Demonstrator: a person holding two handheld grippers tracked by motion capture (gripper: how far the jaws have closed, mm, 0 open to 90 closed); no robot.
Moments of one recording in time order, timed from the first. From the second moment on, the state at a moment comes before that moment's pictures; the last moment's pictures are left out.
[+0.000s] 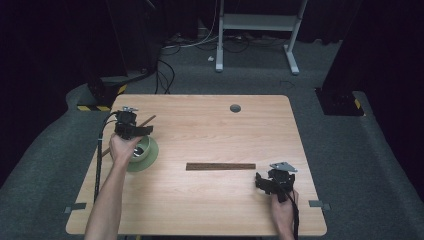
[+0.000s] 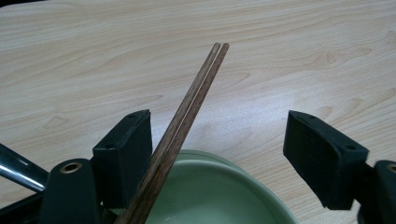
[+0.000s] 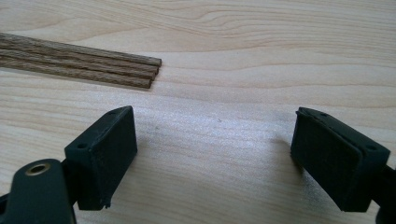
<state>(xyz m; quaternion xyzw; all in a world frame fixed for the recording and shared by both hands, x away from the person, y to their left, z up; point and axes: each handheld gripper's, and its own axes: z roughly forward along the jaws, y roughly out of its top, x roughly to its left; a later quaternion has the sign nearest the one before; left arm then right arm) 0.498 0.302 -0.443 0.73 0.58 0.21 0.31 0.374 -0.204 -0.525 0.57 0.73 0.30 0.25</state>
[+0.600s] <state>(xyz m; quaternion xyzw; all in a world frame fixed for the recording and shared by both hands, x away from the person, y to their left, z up) 0.500 0.297 -0.449 0.74 0.57 0.19 0.29 0.374 -0.204 -0.525 0.57 0.73 0.30 0.25</state>
